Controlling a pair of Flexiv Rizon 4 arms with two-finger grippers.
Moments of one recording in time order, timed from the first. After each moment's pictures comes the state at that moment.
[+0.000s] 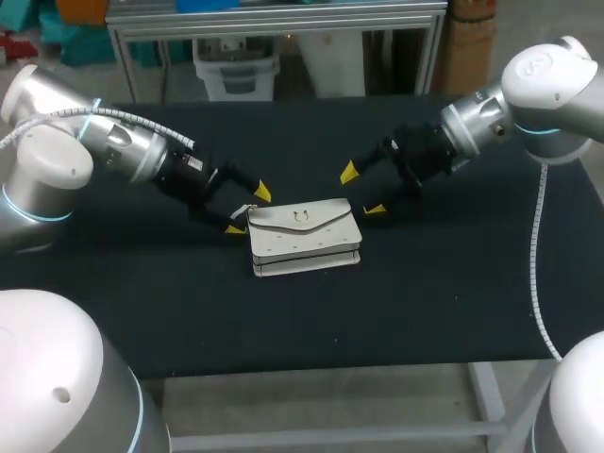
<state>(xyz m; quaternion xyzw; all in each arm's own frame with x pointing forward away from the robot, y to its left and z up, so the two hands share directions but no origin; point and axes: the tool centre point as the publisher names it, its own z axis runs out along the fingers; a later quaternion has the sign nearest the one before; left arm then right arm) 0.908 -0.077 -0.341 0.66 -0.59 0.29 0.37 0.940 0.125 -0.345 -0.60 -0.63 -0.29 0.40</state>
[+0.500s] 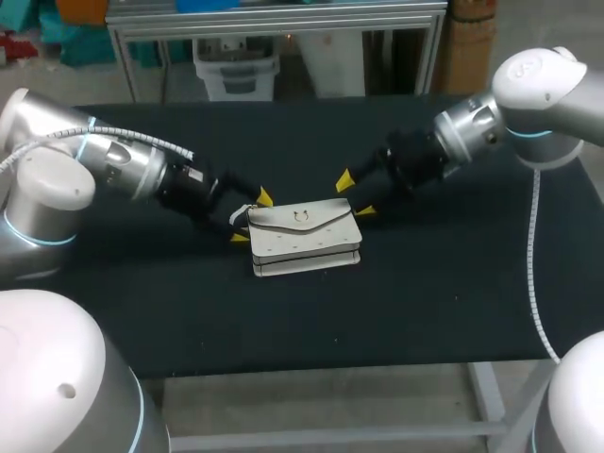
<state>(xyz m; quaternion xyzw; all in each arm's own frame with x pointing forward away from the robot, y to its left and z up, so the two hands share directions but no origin) 0.893 -0.085 -0.343 0.68 -0.55 0.31 0.37 0.935 0.138 -0.351 -0.59 -0.63 -0.29 0.41</state>
